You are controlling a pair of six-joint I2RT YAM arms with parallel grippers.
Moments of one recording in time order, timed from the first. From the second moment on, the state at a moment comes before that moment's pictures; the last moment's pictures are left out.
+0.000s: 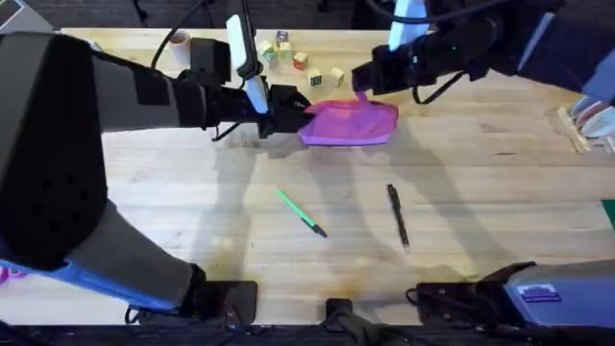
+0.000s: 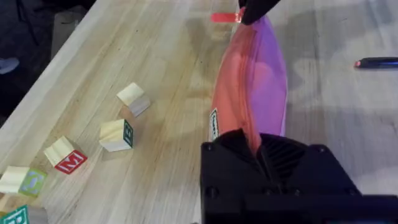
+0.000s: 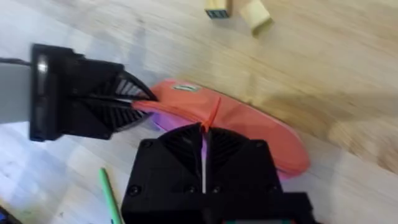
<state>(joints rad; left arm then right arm) -0.08 1.77 0.85 0.06 1.06 0.93 0.36 1.58 1.25 -0.57 -0.24 0.13</state>
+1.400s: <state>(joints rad) -0.08 1.77 0.85 0.06 1.06 0.93 0.52 1.51 1.25 -0.55 -0.19 0.19</state>
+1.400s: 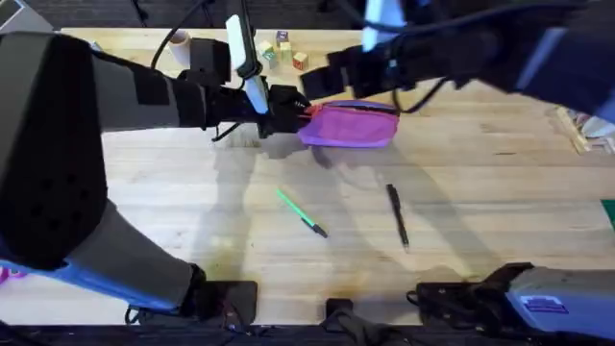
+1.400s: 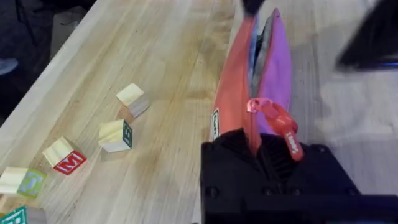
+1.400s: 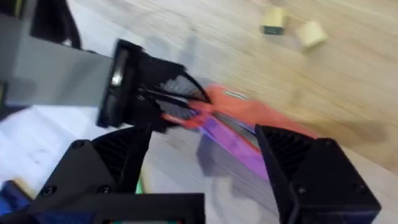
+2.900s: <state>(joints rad) -0.08 1.32 0.86 -0.51 0.93 0.92 0.50 1.36 1.39 -0.93 -0.12 -0.04</state>
